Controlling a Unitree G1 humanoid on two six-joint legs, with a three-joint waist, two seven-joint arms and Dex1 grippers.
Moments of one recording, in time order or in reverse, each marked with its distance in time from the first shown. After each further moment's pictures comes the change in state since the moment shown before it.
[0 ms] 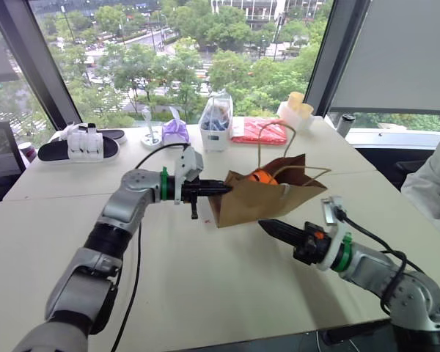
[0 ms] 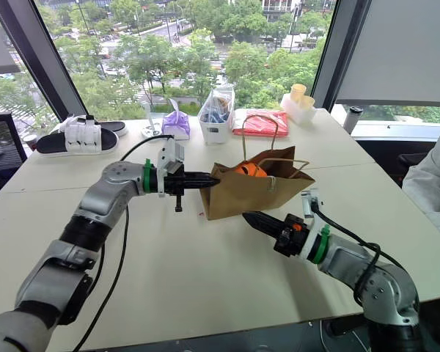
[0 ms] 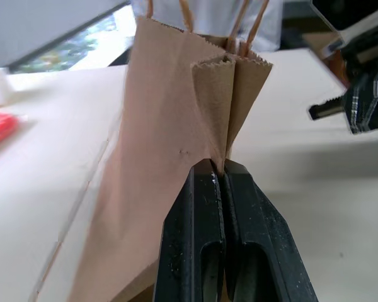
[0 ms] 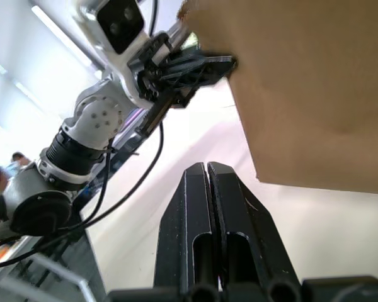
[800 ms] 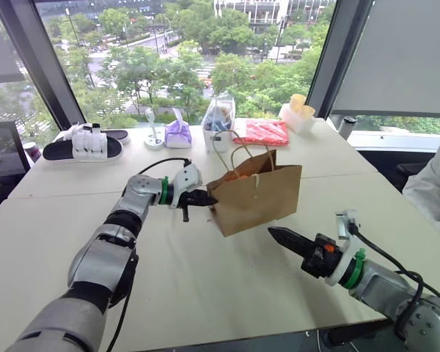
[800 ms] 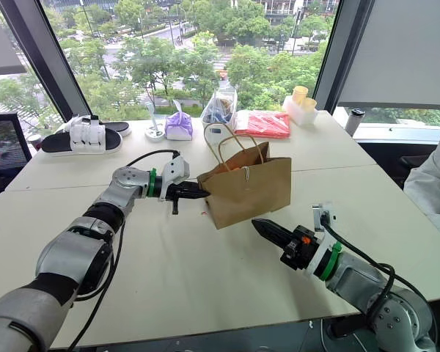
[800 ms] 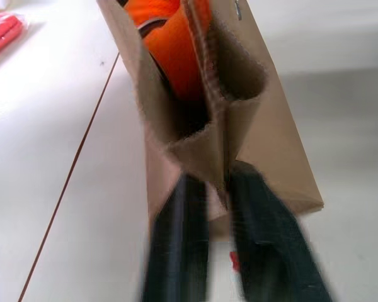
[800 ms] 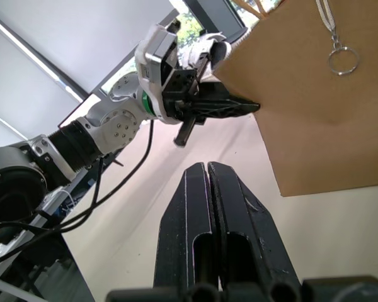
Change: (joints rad) left arm -0.176 -0.068 0.060 0.629 0.304 -0.491 0.080; right arm 0.069 -0.001 0.005 -0.041 0.039 -0.051 -0.107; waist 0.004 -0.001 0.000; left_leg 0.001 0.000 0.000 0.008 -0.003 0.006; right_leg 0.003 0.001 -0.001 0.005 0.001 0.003
